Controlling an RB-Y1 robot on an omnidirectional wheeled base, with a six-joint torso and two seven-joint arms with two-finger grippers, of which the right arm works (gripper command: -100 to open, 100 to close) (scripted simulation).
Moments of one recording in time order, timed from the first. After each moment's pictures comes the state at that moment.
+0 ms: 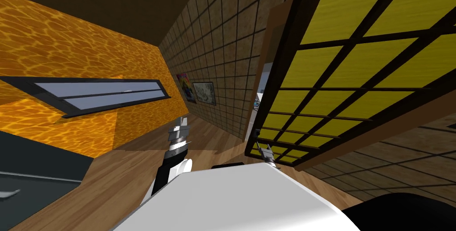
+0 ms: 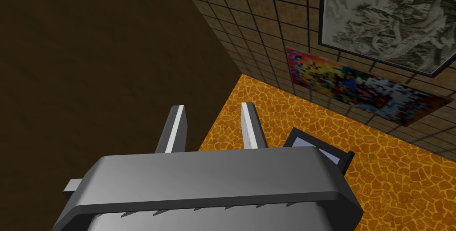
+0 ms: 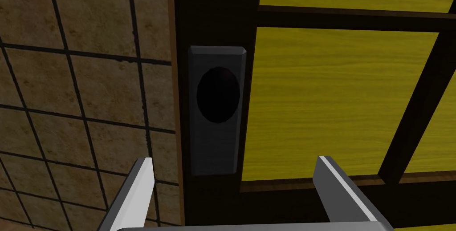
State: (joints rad) arm 0.38 -0.34 0.27 -1.07 -0.70 -0.90 -1.37
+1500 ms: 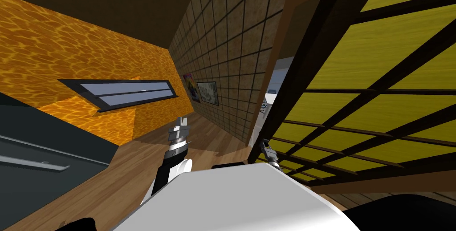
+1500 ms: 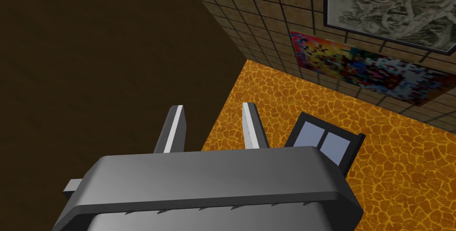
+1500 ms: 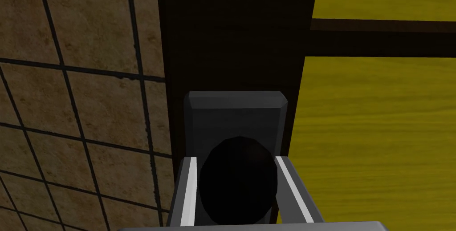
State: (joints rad) arm 0.33 -0.37 0.25 -0.97 -0.71 -0.96 -1.44
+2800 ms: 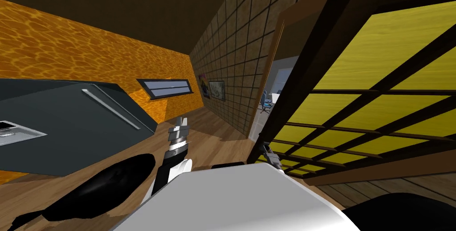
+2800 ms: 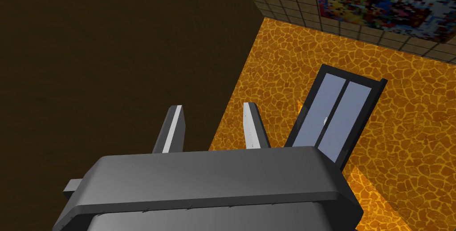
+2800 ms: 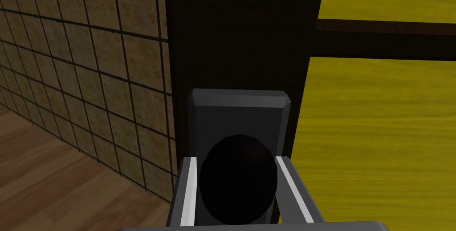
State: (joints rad) arm 0.38 -0.46 0.36 -0.94 -0.65 -1.06 -1.56
